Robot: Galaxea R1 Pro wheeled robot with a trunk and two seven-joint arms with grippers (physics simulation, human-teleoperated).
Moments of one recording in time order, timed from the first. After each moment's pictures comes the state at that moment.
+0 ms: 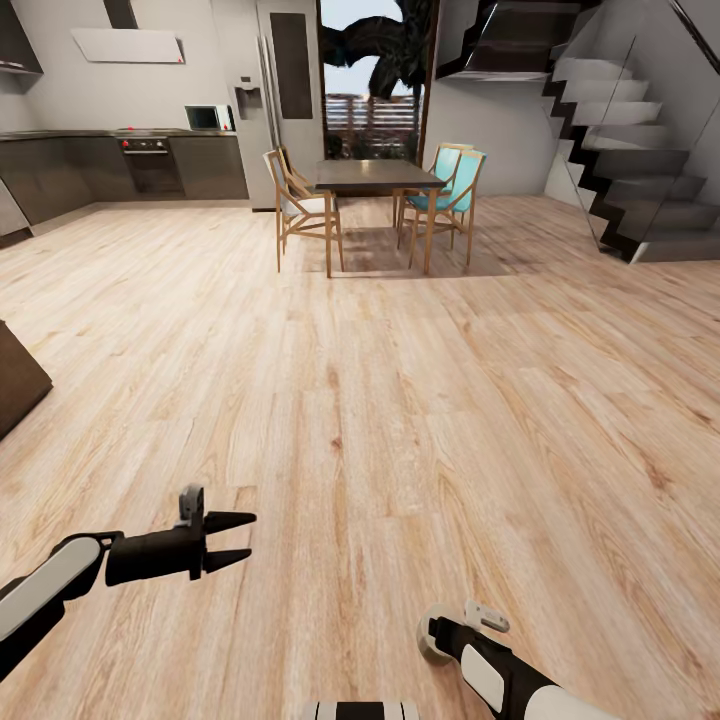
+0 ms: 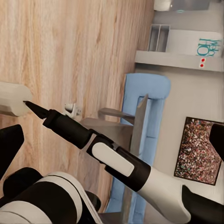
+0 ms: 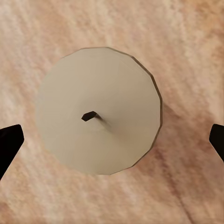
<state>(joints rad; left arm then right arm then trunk) -0.48 0.61 -0.45 -1.20 1.67 1.00 -0.41 -0.59 0.05 0.41 -0.19 -0.77 0.02 -0.17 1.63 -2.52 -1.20</state>
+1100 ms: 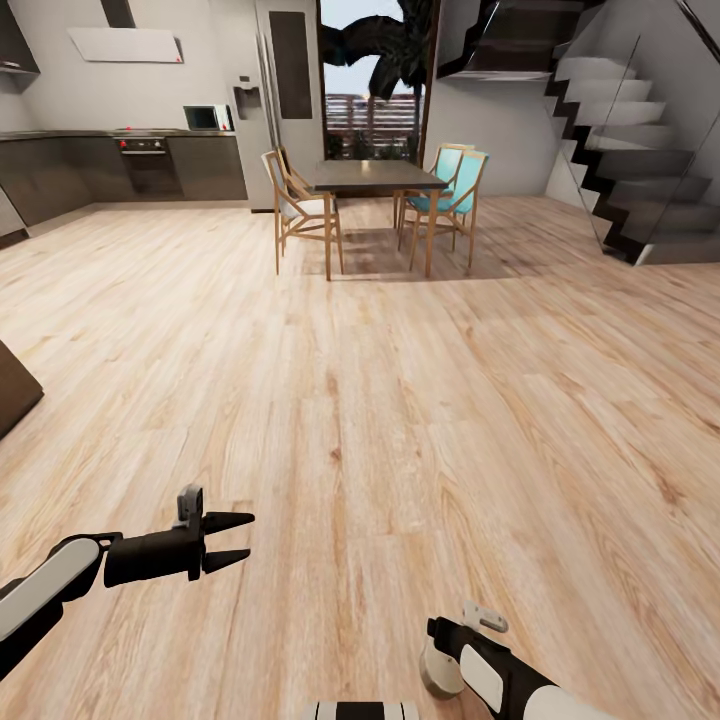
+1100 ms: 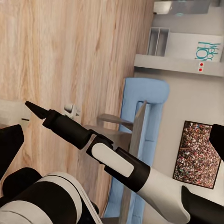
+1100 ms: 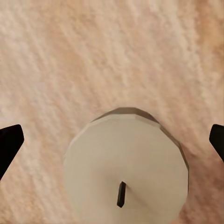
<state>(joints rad) -0.48 0.61 -0.45 -1.20 1.67 1.00 -0.42 -0.59 0.06 0.42 -0.19 -0.77 0.02 -0.16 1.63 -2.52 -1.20</state>
